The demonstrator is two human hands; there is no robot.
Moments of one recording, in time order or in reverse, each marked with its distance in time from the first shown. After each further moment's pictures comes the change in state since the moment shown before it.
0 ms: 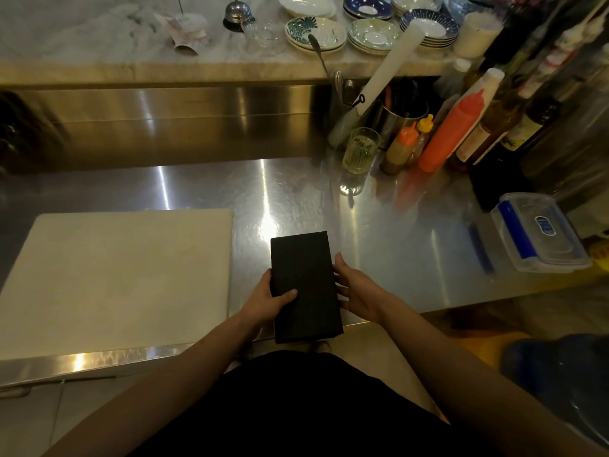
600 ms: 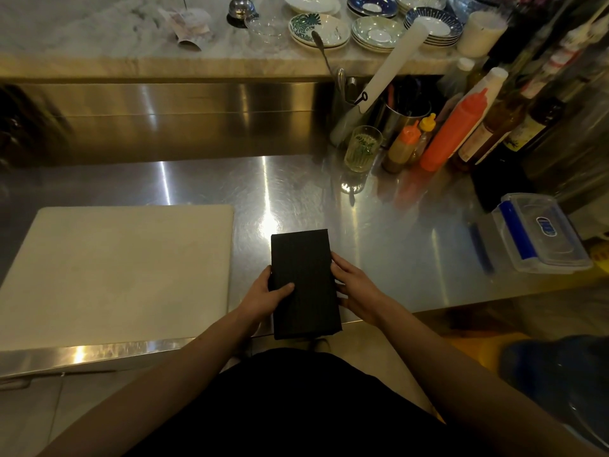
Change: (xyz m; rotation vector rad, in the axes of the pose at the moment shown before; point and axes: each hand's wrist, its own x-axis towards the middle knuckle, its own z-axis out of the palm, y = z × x) left_hand -0.003 0.003 0.001 -0.016 0.030 -0.014; right_hand -0.005 0.008 0.004 -0.082 0.005 -0.192
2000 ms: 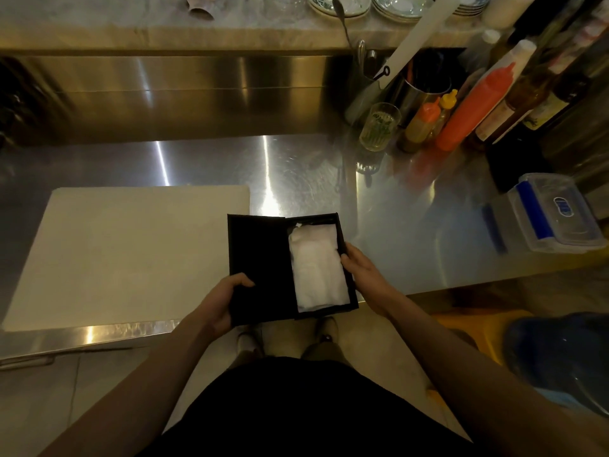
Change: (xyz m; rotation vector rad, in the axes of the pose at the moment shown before) left_hand -0.054 -0.014 -0.090 -0.498 -0.036 -0.316; right_hand 0.006 0.028 0.023 -0.174 0.052 -0.155
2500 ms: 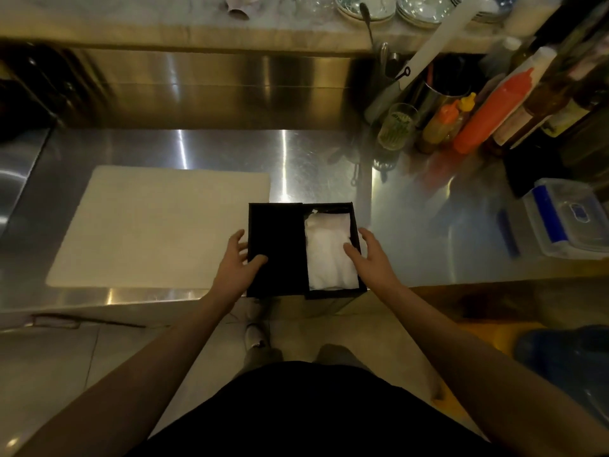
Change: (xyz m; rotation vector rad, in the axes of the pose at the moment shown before) left_hand -0.021 -0.011 -0.002 0.568 0.345 0.529; right_hand -0.026 -0.009 0.020 -0.260 0.194 -0.144
